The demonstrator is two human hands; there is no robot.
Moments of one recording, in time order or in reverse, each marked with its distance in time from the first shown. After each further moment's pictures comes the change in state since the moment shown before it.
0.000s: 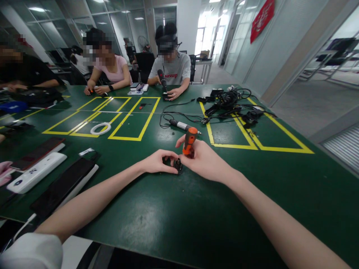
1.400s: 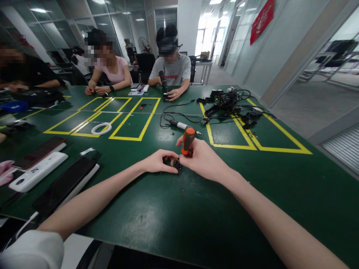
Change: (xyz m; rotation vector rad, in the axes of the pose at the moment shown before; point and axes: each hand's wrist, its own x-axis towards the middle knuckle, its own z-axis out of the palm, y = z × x) left_hand 0.000 0.002 -0.001 0.017 0.004 -0.018; right_hand 0.002 -0.003 0.003 0.033 0.029 0.024
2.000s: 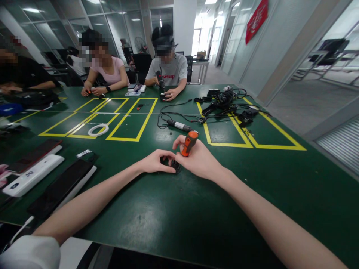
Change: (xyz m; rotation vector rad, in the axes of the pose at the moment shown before) left_hand -0.001 0.004 -0.001 0.002 -0.011 0.001; right_hand 0.001 0.004 0.005 0.009 0.045 -0.035
